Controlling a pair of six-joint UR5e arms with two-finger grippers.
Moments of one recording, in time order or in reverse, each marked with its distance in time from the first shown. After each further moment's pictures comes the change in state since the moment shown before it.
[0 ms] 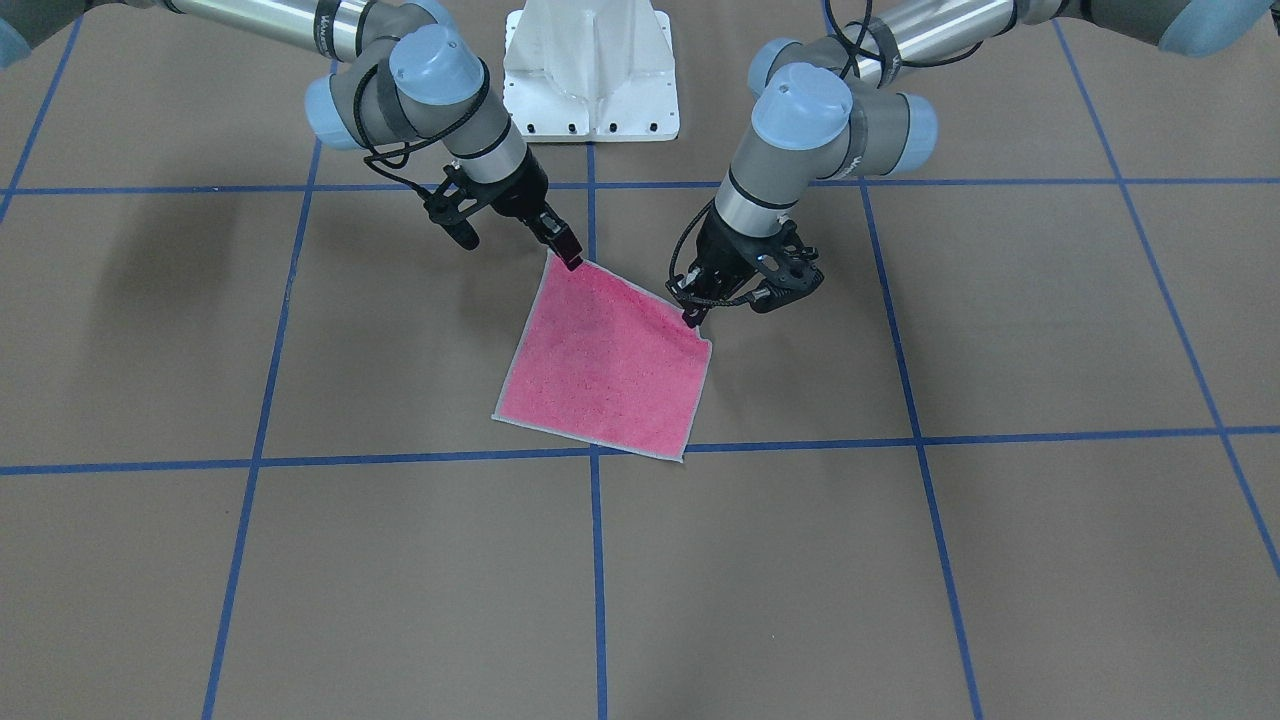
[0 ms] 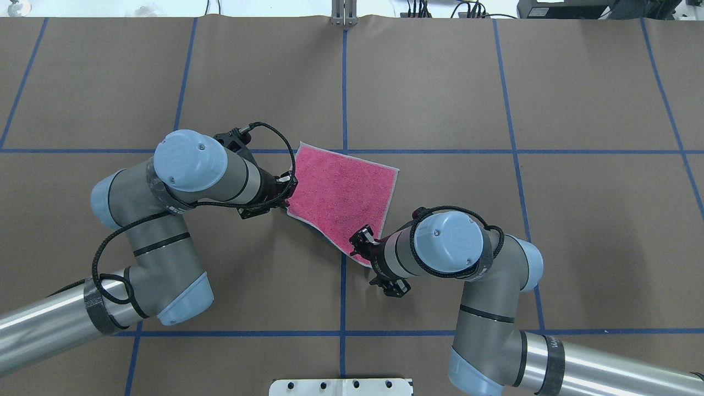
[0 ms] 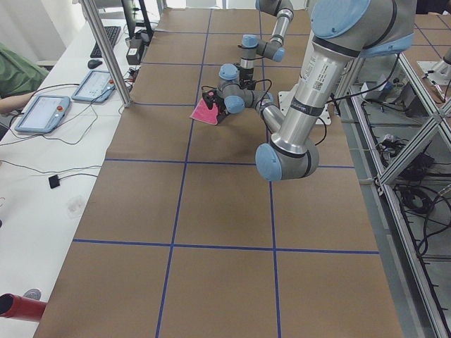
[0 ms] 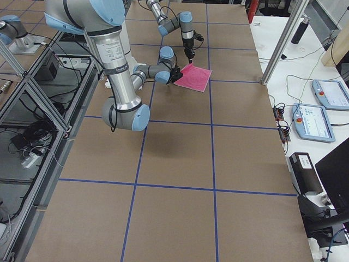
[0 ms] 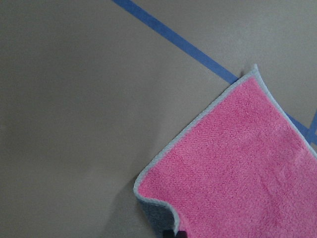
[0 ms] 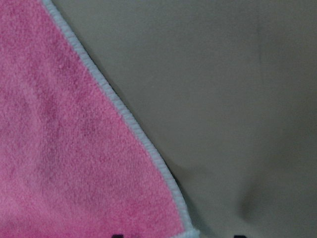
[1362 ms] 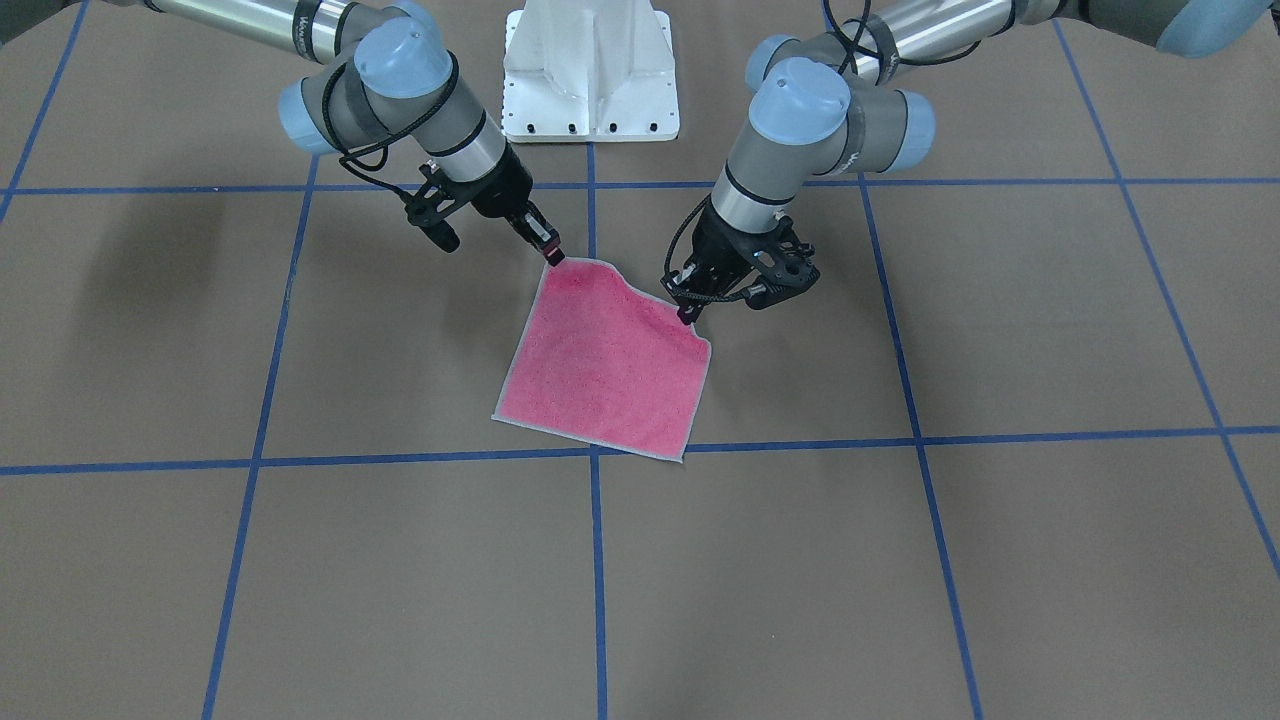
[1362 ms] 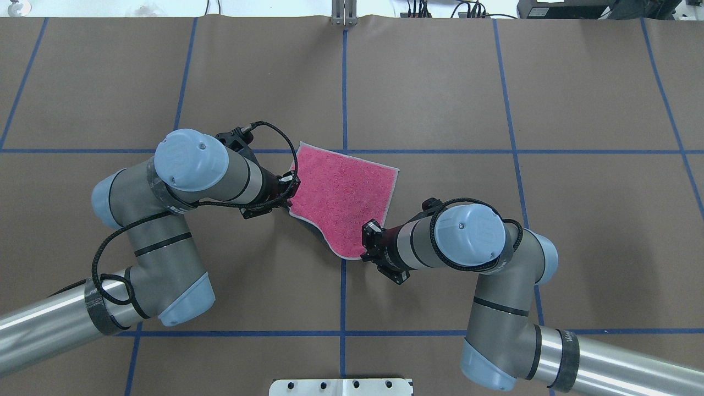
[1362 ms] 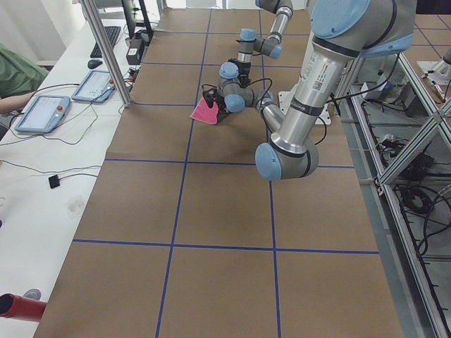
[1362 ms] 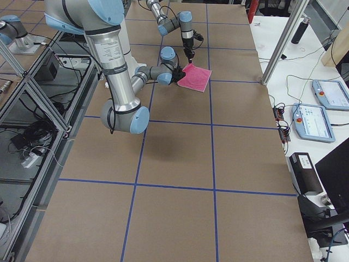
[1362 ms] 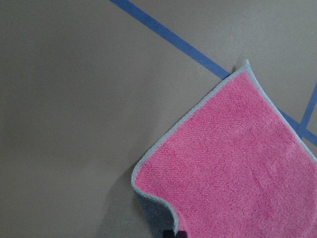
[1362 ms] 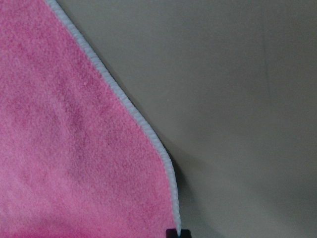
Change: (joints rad) left arm 0.001 -0.007 -0.007 -0.001 -0.002 0.000; right arm 0.045 -0.034 0.030 0.084 -0.002 -0.001
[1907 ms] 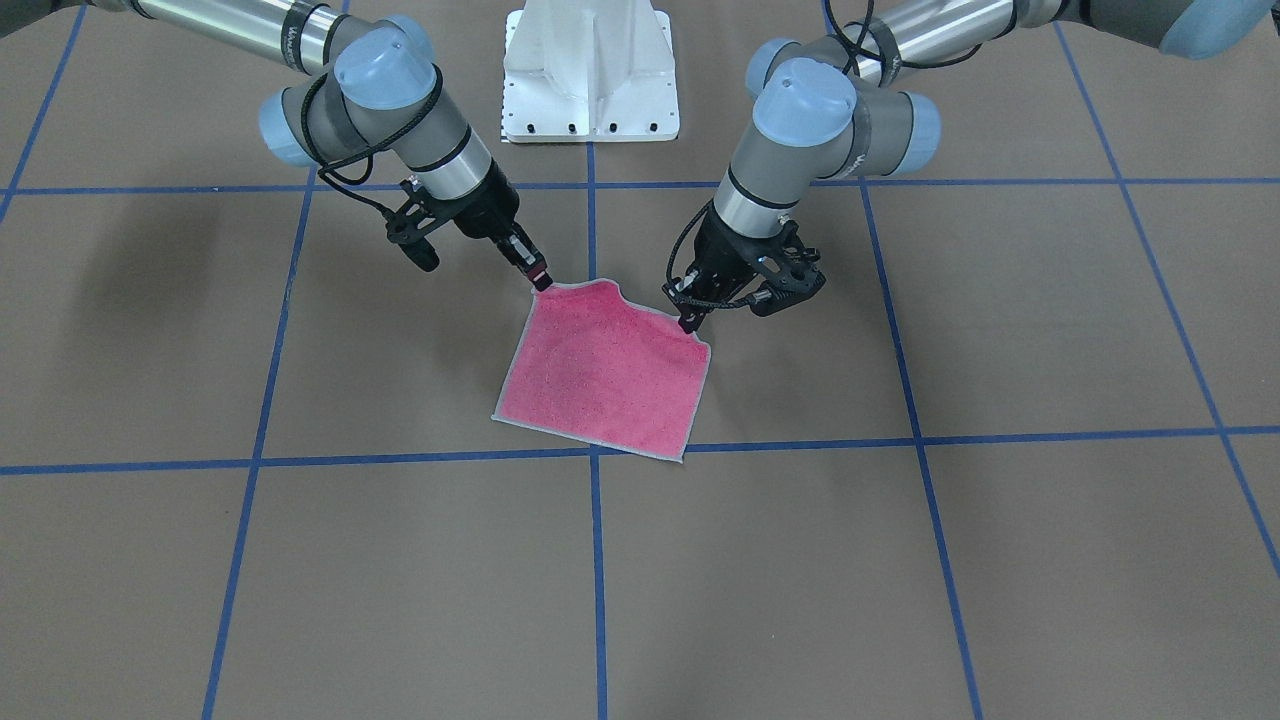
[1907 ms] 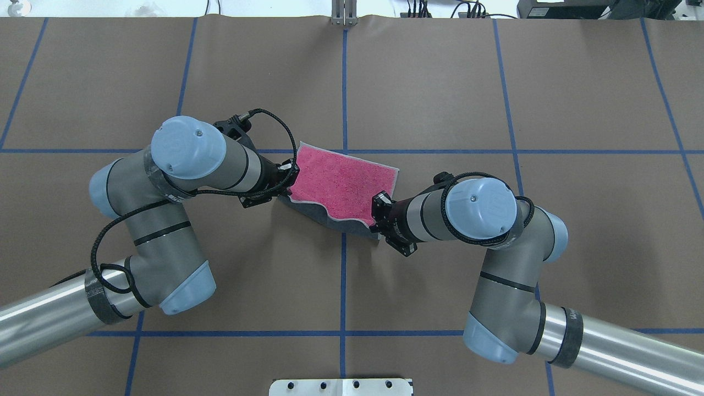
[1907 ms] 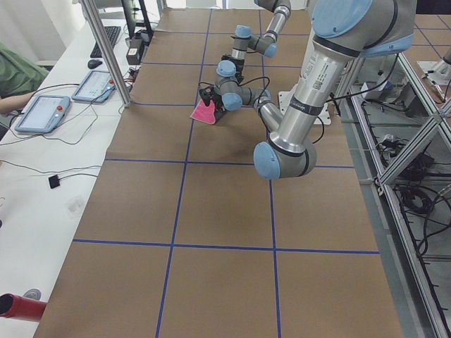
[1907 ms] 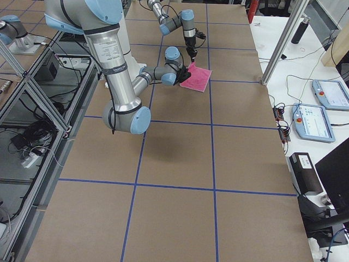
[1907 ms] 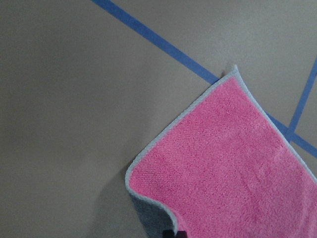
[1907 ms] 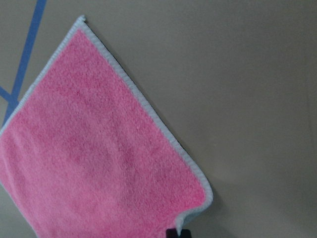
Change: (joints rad) left arm -0.032 -0.015 0.012 -0.001 0.000 0.002; right arm 0.059 0.005 -0.018 -0.001 -0.015 -0.007
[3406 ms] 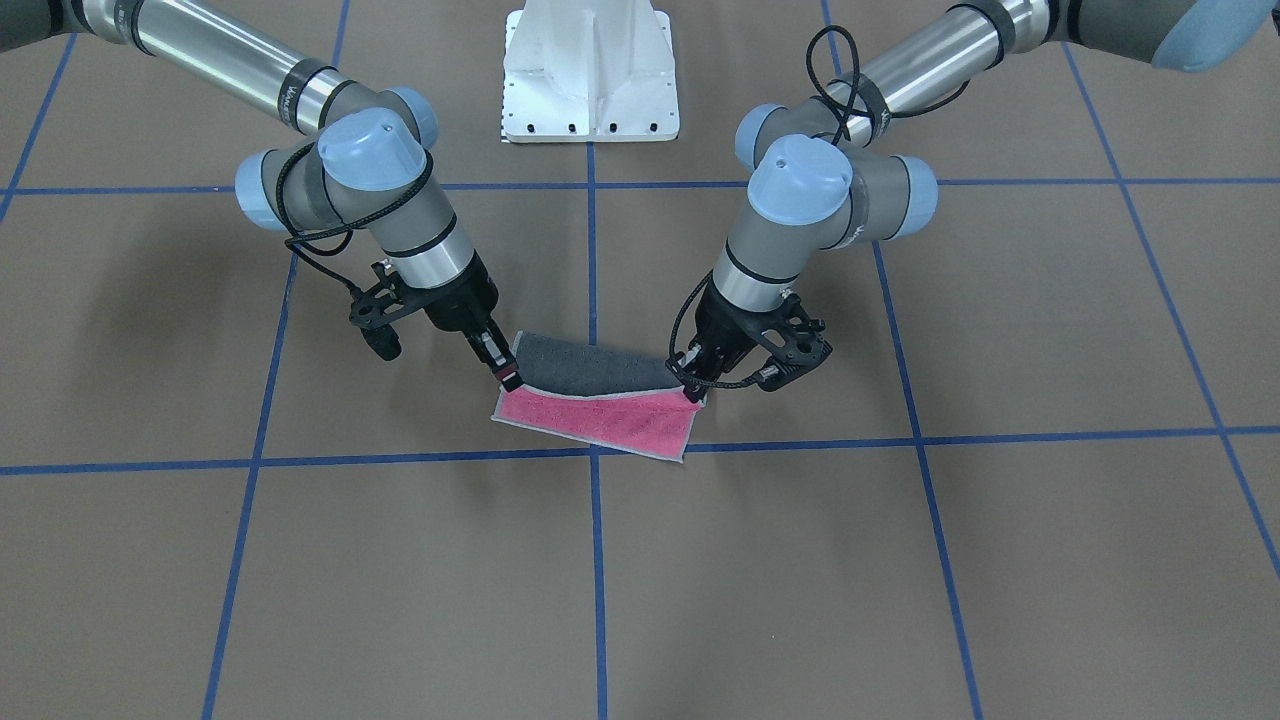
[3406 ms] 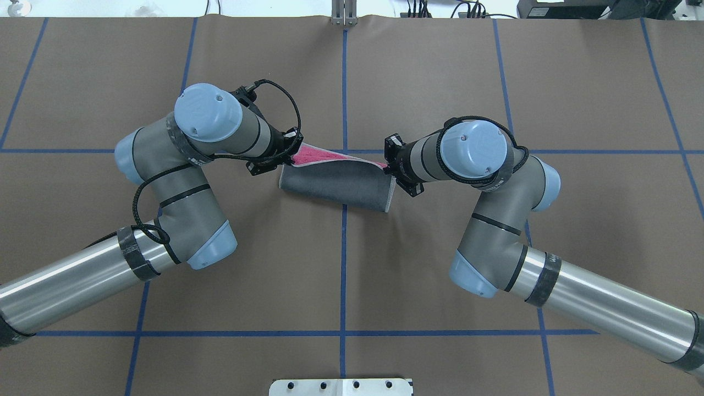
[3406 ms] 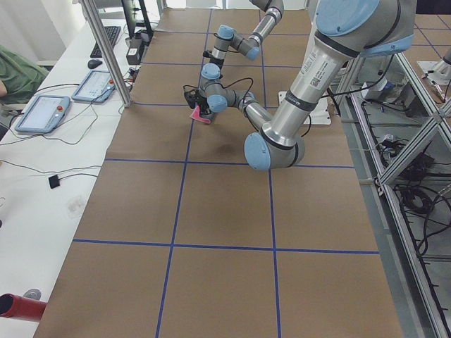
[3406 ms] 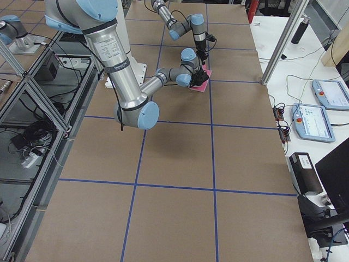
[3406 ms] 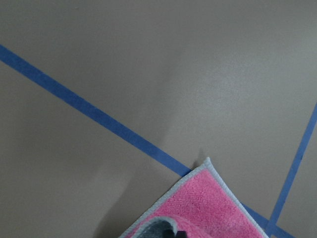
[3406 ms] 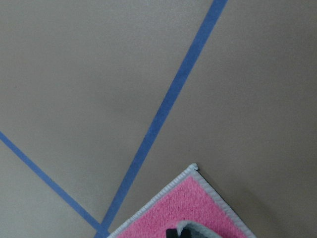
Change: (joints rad) left arm -0.066 -0.112 0.215 -0.080 0.000 0.002; right arm 0.130 0.105 -0.179 0.000 -0.037 -0.032
